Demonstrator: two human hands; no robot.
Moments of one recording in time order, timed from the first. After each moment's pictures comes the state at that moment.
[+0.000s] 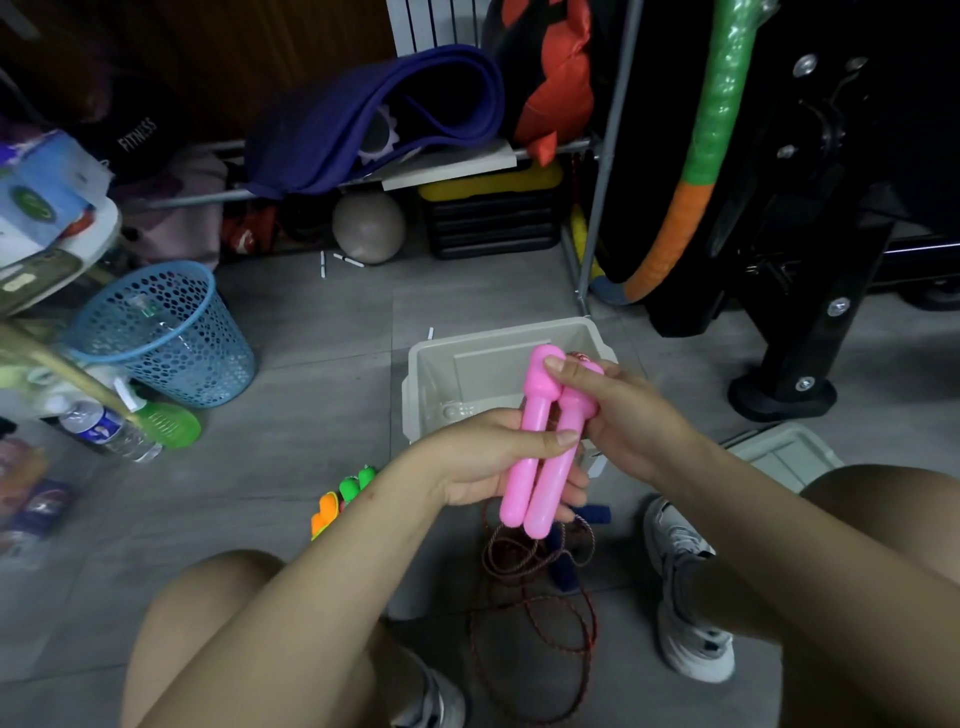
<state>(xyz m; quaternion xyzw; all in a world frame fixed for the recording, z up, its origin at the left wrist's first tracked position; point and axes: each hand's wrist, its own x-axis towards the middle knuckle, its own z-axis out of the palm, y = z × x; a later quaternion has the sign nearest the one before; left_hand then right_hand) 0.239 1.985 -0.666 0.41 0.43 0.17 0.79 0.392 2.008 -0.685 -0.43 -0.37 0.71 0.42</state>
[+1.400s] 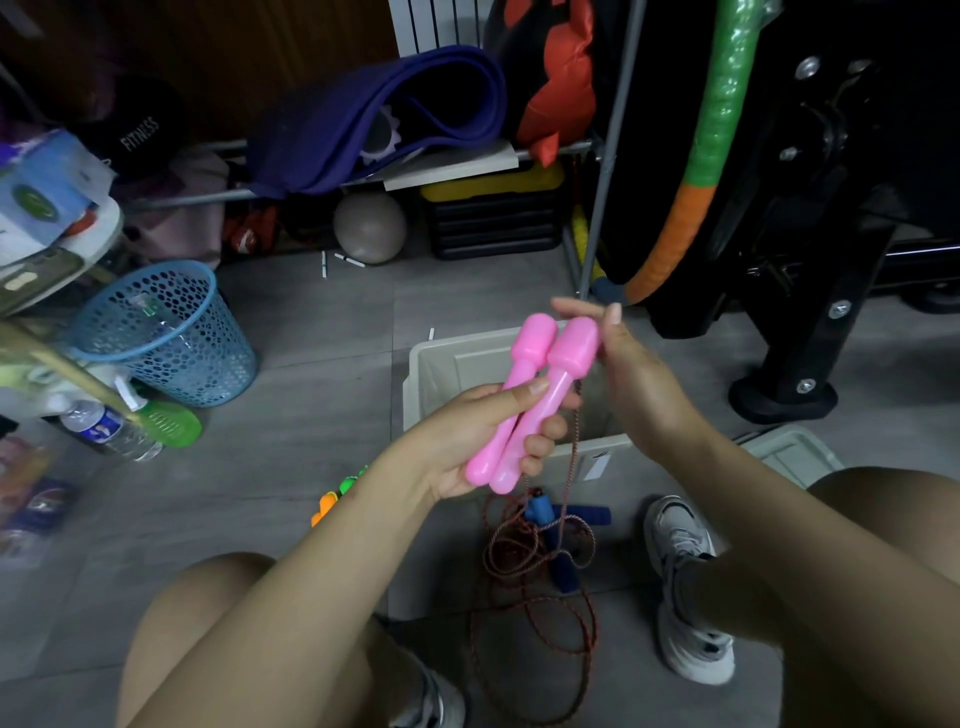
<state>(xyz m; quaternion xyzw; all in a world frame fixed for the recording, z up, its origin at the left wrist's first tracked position) 0.231 1.990 -0.665 0.33 0.36 0.28 0.83 0.397 2.019 -0.682 -0.47 -0.56 0.51 0.45</state>
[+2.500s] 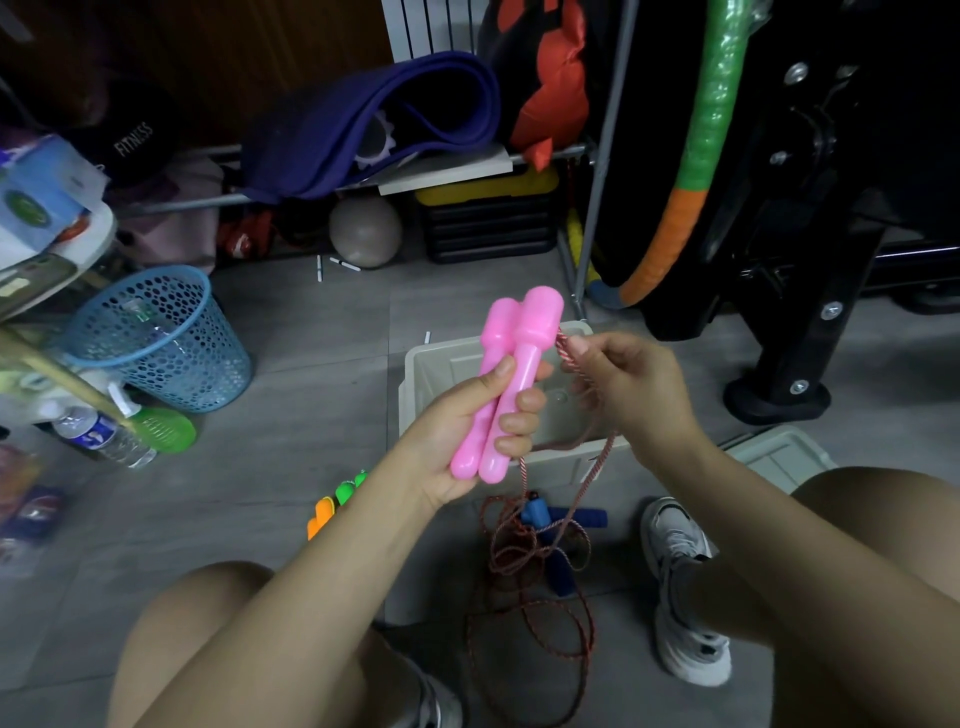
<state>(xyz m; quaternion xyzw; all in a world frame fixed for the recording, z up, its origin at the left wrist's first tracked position) 0.226 1.993 -0.674 0.26 0.23 0.37 0.86 0.397 2.009 -0.673 -0.55 -0.51 0.44 0.49</state>
